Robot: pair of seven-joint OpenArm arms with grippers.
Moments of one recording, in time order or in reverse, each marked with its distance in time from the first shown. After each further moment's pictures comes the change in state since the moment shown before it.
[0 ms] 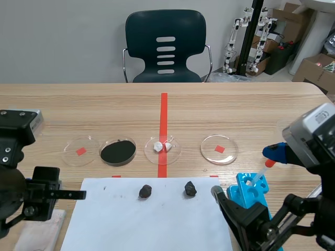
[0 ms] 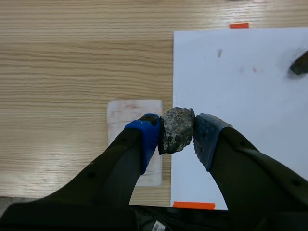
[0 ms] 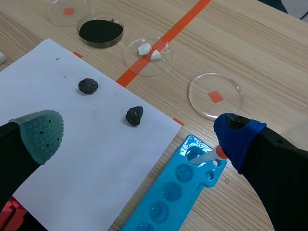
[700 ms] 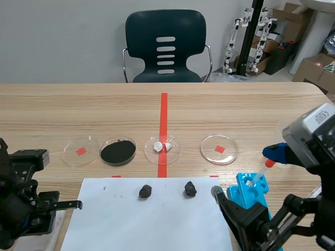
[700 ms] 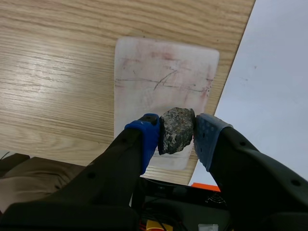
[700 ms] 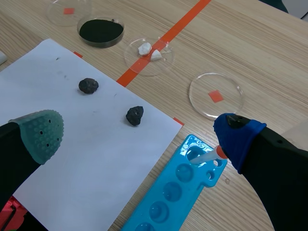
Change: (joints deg) left arm -13.9 1.7 -1.2 -23.9 -3.8 0.2 15.0; right arm 0.0 0.0 0.0 0.0 0.0 0.0 0.0
